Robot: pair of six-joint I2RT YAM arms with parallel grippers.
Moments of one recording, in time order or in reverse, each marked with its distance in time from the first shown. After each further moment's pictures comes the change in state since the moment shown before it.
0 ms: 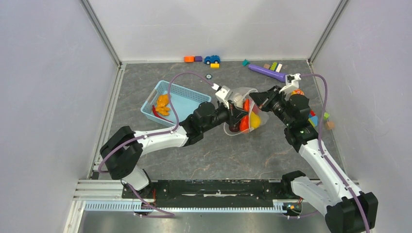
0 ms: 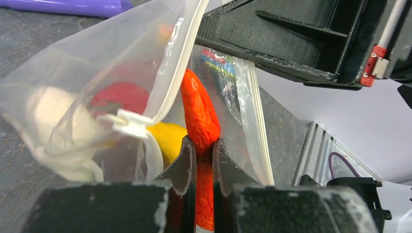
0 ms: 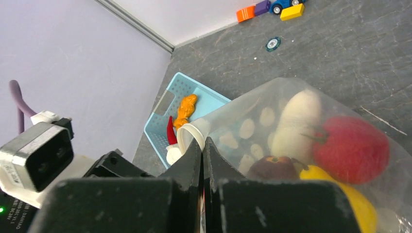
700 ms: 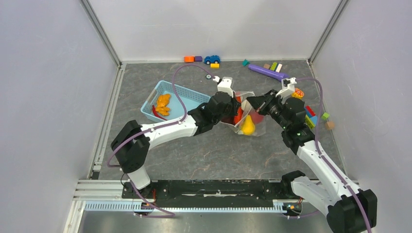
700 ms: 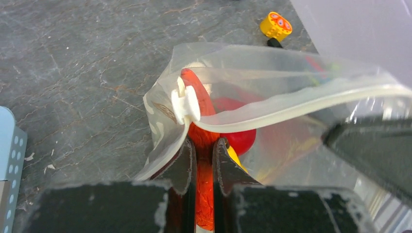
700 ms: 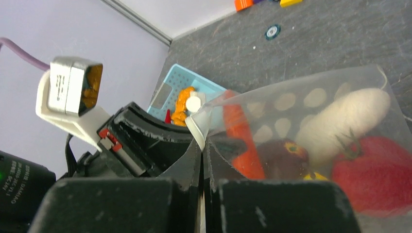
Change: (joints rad) left arm 0.003 0.120 0.287 -0.470 -0.356 -0.095; right arm 0.043 -0.010 -0.056 0.054 0.031 0.016
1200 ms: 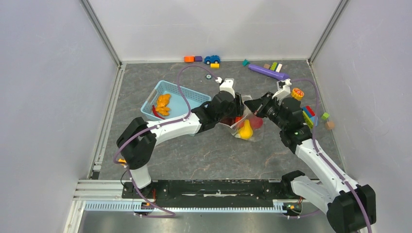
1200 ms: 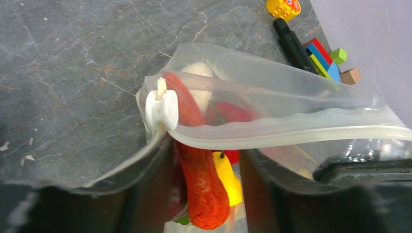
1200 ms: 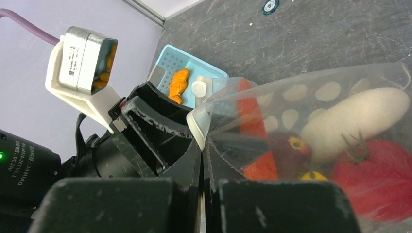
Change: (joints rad) left arm 0.016 0.080 0.055 -0.069 0.043 -0.066; right arm 0.014 0.034 -0.024 -0.025 -0.034 -0.003
